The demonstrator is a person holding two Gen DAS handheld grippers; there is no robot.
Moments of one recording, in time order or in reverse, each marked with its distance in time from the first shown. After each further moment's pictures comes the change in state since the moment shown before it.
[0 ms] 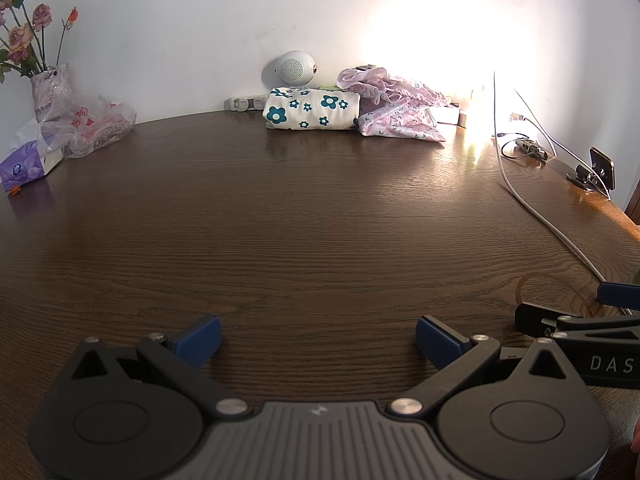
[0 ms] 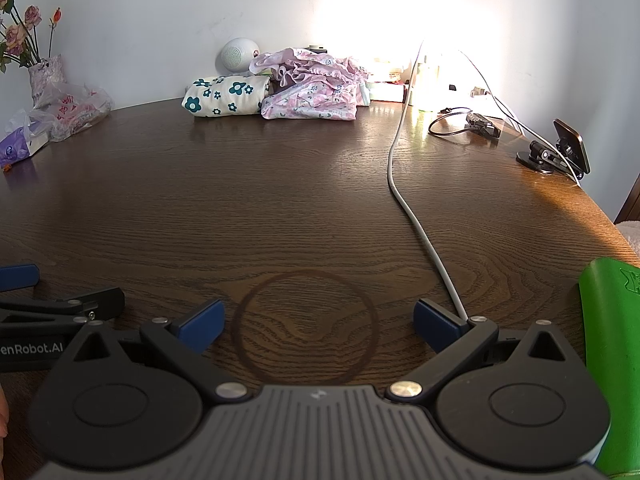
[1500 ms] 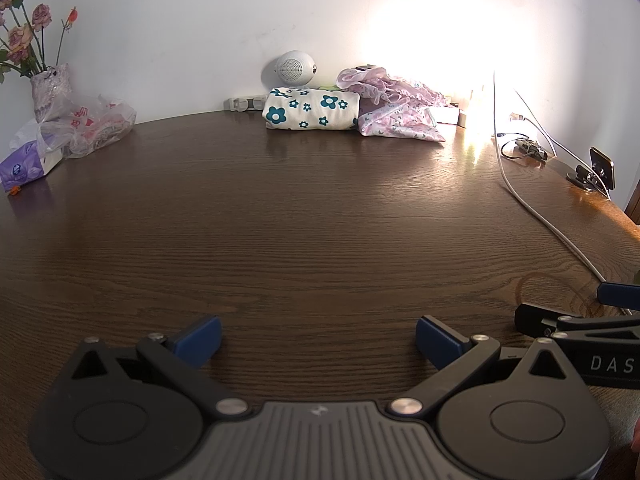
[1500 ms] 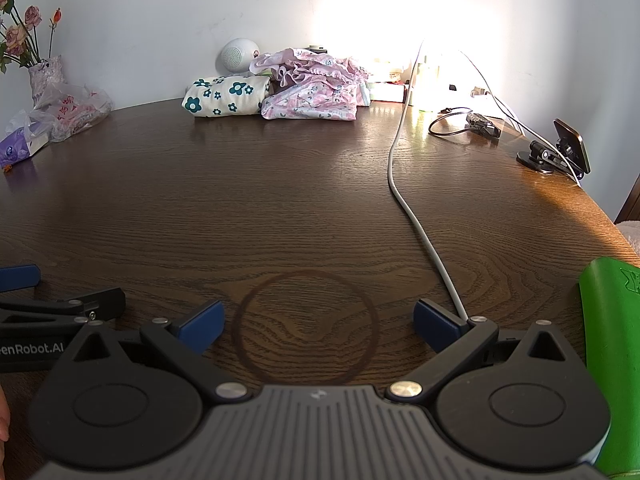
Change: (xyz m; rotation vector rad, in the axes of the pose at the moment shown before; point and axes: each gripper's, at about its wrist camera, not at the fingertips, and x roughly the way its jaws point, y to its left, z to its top) left arm 0.000 0.000 -0.004 -0.003 0.000 0.003; right arm 0.001 0.000 -0.001 0.000 0.001 0.000
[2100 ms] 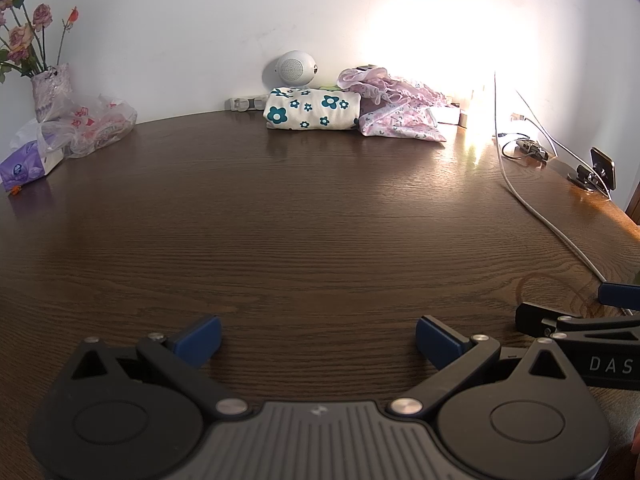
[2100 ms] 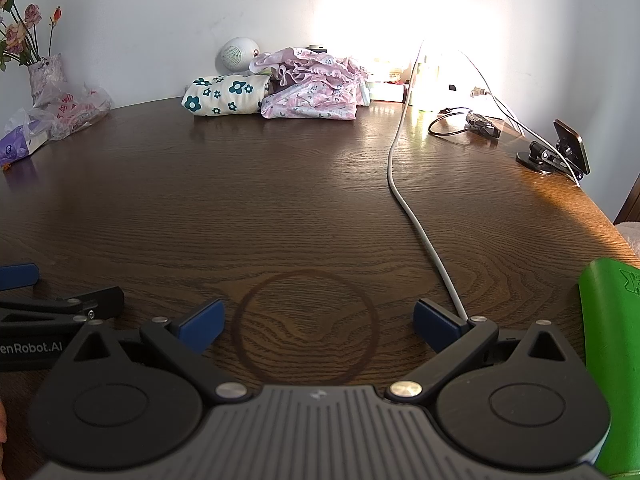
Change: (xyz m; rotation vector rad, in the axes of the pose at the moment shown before) left arm 0.001 -0.002 0.001 -0.002 0.000 0.005; right arm 0.000 0.000 0.000 -0.004 0.002 -0.004
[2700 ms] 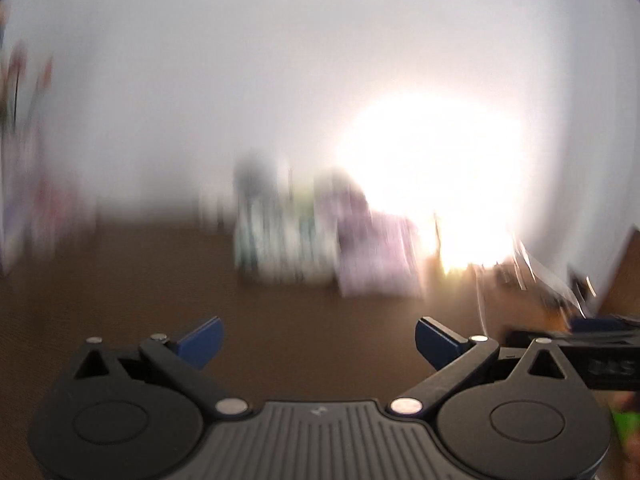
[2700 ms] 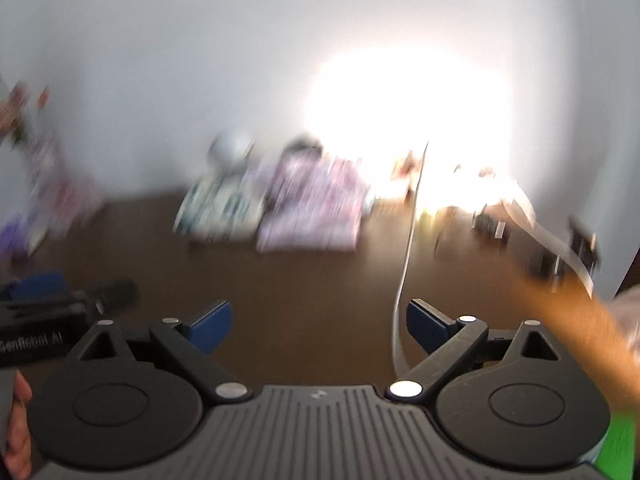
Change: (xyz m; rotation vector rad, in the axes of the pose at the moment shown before) left arm 0.011 0.026 0.129 -0.023 -0.322 -0.107; right arm 0.011 -0.009 0.152 0.134 -0.194 0.029
